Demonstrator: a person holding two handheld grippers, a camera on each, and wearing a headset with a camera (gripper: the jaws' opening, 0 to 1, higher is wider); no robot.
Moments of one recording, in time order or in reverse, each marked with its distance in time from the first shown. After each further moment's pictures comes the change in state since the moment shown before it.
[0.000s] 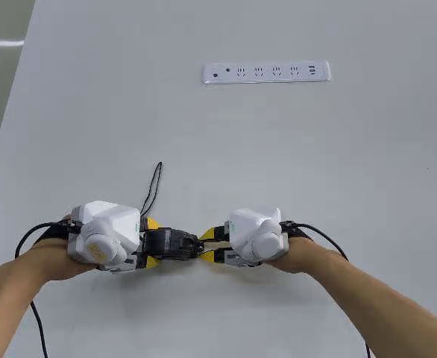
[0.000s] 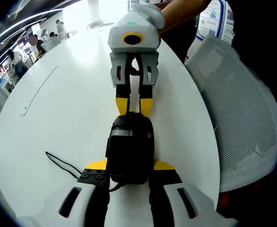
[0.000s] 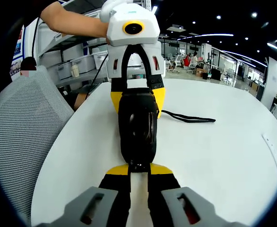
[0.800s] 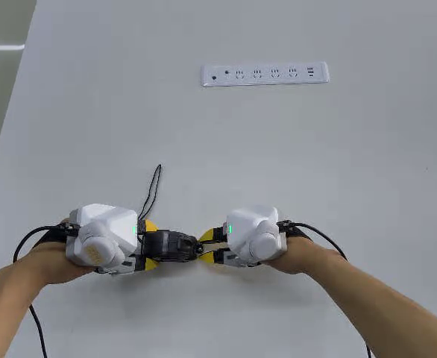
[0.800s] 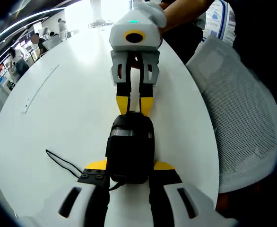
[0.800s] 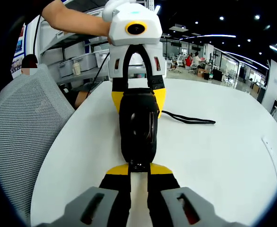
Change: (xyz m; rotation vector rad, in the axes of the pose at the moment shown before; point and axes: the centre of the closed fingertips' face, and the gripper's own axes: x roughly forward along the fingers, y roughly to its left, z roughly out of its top) left arm -0.002 0.000 -0.001 -0.017 0.001 0.006; right arm -0.002 0.000 0.001 -0.018 0.007 0.002
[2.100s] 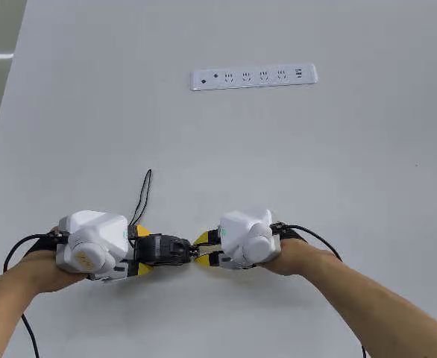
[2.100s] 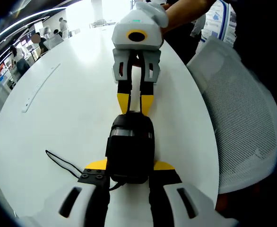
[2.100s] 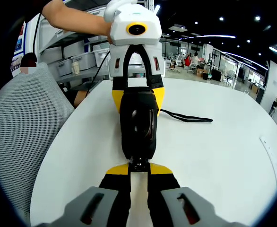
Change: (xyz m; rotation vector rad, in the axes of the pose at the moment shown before) left arm 0.000 0.000 -0.001 -0.008 0.000 0.004; right arm -0.005 0.000 -0.003 -0.005 0.005 -0.015
